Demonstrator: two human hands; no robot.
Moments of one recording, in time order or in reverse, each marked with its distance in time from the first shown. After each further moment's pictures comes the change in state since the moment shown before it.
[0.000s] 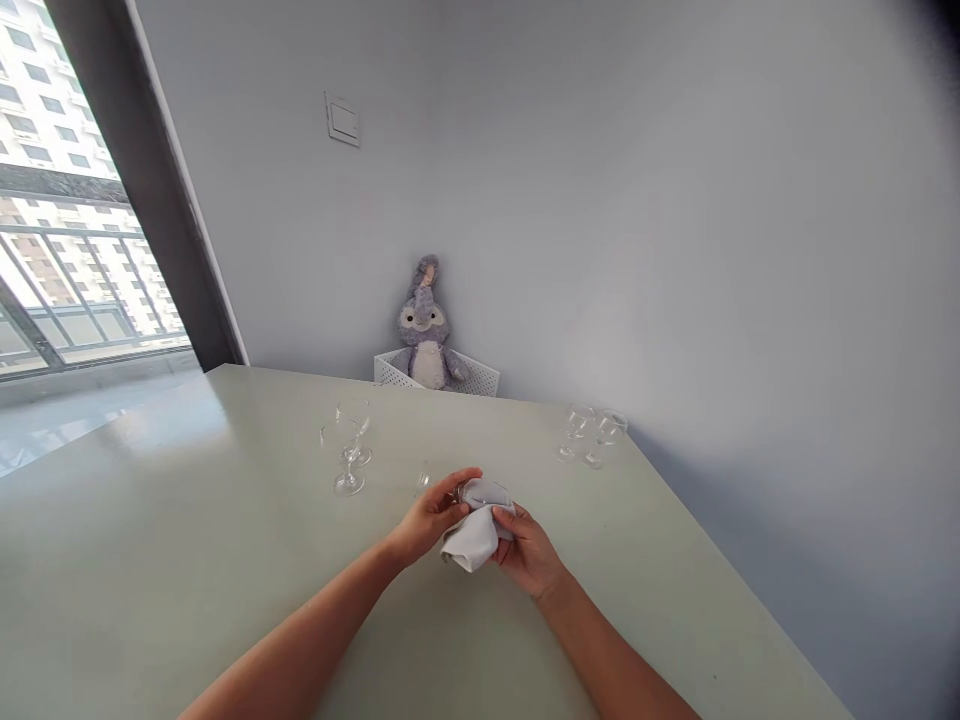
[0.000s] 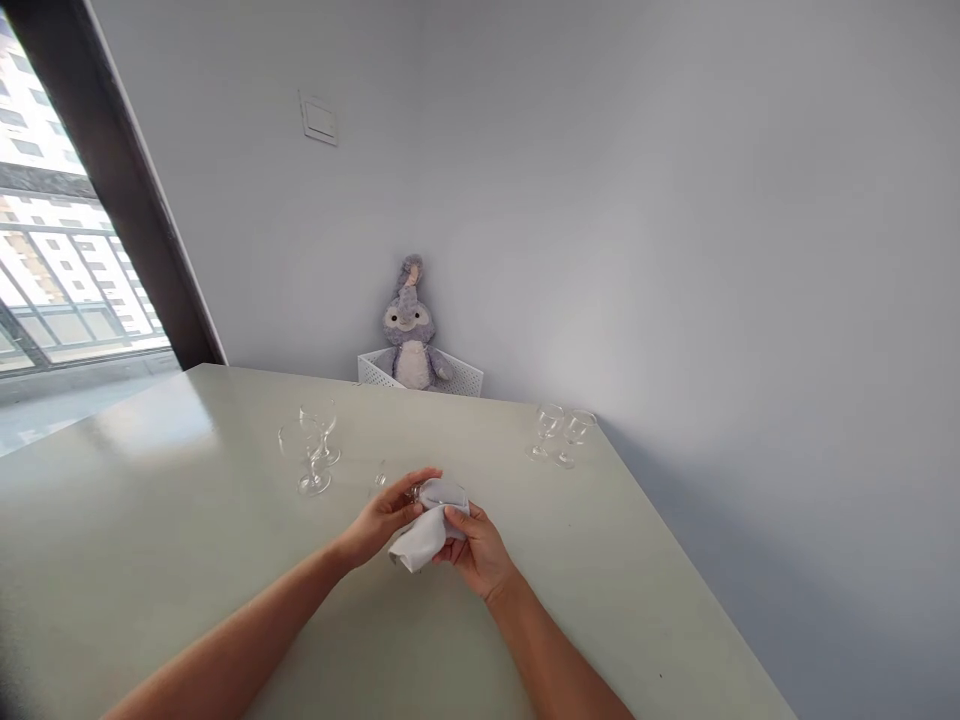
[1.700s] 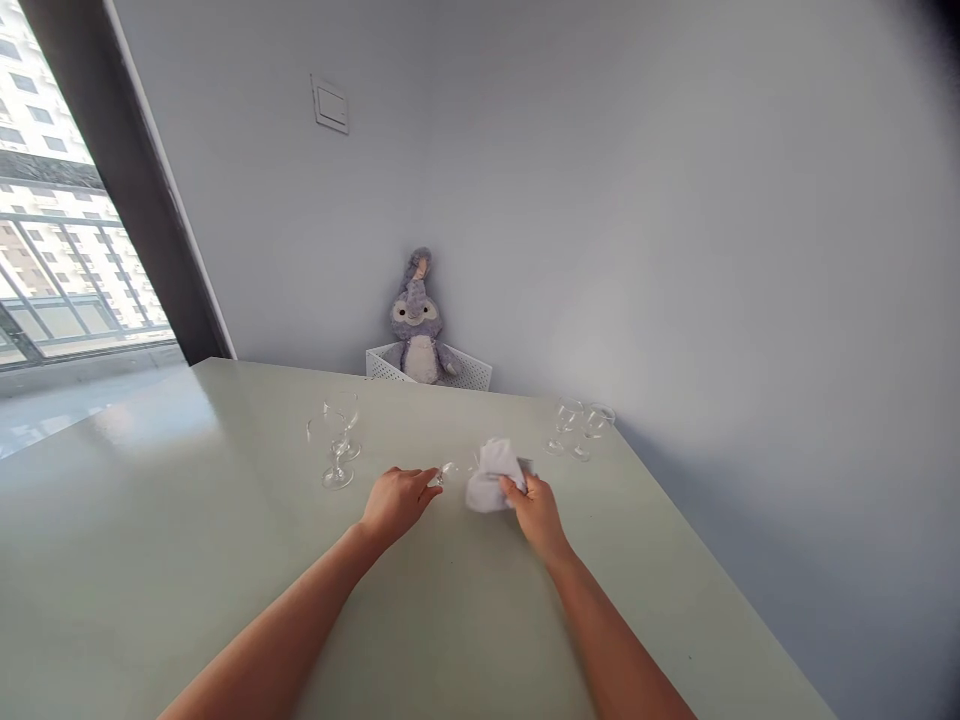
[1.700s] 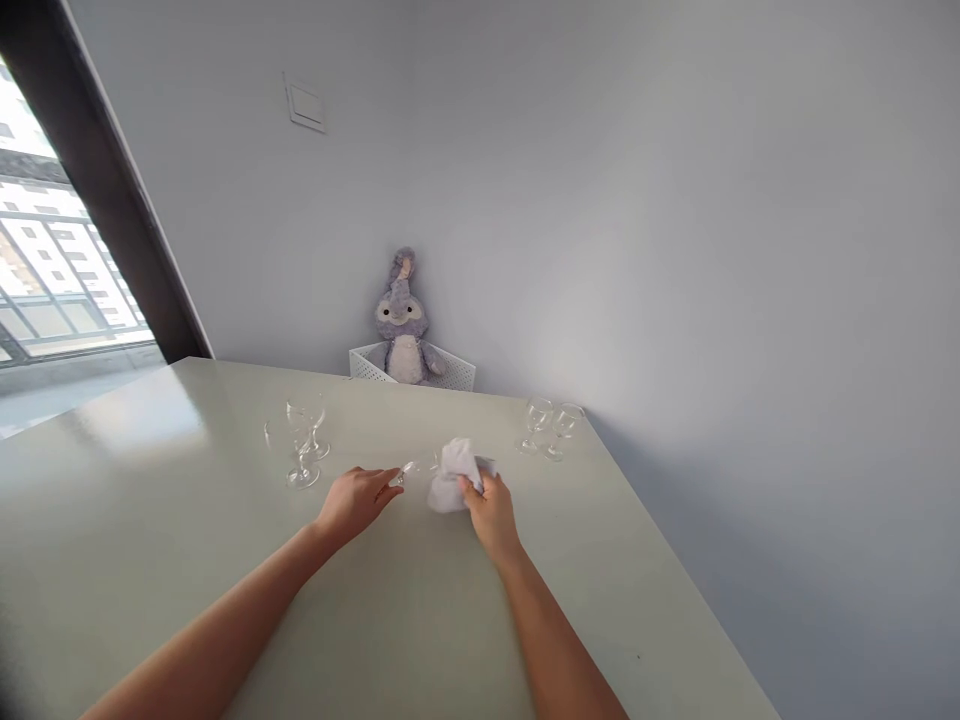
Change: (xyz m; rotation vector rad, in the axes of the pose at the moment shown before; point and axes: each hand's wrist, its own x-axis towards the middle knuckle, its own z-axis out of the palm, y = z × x) left_hand 0.005 -0.011 -0.032 1.402 0.223 0.154; right_hand 0.008 -0.031 -0.038 -1.066 0.443 -0.426
